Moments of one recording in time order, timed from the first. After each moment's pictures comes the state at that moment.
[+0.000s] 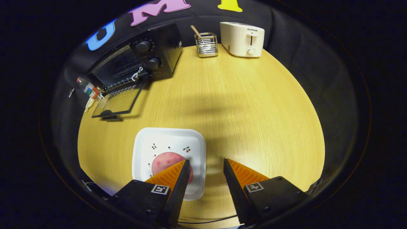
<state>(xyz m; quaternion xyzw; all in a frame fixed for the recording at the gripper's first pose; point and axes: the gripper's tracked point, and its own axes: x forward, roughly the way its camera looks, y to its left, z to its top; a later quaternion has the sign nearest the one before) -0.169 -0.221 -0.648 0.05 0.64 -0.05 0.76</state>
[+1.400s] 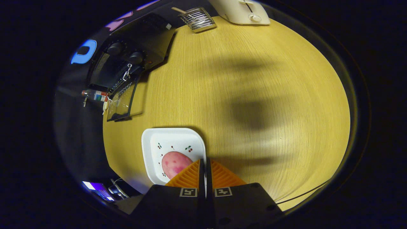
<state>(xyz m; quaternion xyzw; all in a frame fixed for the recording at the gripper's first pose) -0.169 -0.219 -0.663 0.22 0.73 0.01 0.65</state>
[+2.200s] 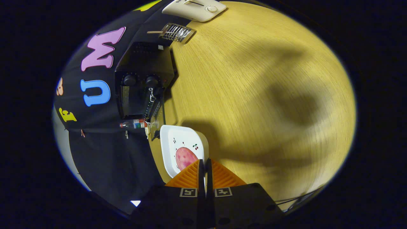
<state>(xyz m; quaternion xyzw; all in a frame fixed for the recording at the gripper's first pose) -0.168 -0.176 -0.606 0.47 0.64 0.00 0.60</state>
